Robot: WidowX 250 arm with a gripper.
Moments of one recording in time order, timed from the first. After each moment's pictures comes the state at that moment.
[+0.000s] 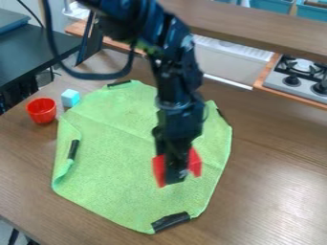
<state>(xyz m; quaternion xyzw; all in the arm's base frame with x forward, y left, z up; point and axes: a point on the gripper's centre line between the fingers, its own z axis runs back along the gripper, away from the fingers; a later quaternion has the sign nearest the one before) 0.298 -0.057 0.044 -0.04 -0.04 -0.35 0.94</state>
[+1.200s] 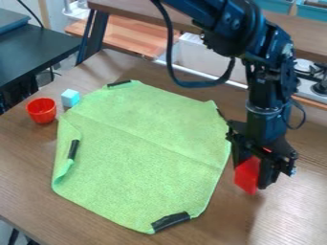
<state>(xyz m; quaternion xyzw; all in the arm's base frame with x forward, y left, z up) 0.351 -0.151 0.036 -0.08 -0.03 -0.19 0.98</state>
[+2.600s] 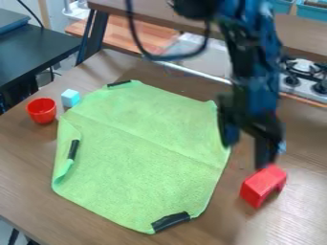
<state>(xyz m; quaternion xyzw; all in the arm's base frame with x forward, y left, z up) 0.344 -0.126 0.077 -0.09 -0.07 -0.23 0.97</state>
